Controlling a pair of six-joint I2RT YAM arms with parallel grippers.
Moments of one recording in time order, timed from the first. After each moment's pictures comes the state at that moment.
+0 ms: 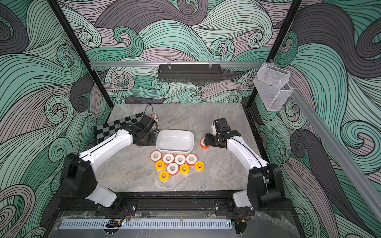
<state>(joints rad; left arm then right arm) -0.48 1.45 1.22 -0.90 -0.15 -0.53 0.20 1.47 1.05 -0.69 -0.14 0.33</state>
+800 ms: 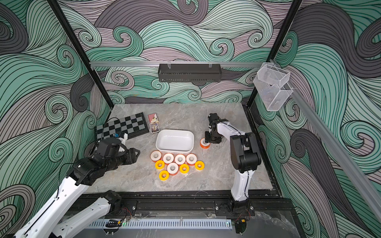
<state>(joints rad) -0.48 0.76 0.93 -0.98 -0.08 -0.52 0.20 1.93 1.33 -0.81 -0.05 0.25</state>
